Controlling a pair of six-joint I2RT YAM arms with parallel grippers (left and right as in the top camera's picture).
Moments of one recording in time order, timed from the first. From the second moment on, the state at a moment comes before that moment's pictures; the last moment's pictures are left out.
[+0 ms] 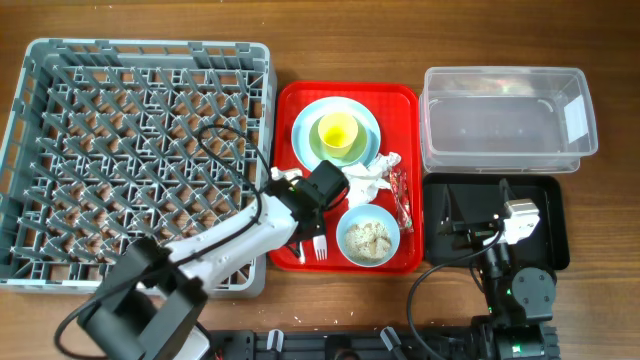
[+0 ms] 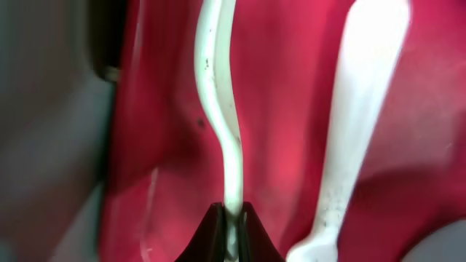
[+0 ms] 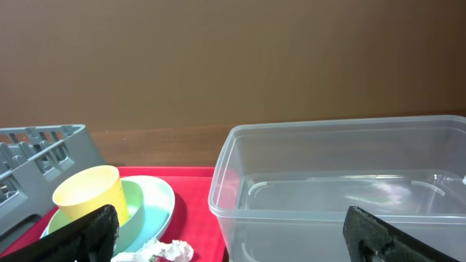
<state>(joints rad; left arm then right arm) -0.76 1.64 0.92 -0.75 -0.15 -0.96 0.06 0.01 0.01 0.00 -0.07 0.12</state>
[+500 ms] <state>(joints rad) -0.54 1.17 1.03 -0.90 -0.42 -0.46 0.06 0.01 0.01 0.00 -0.07 0.12</state>
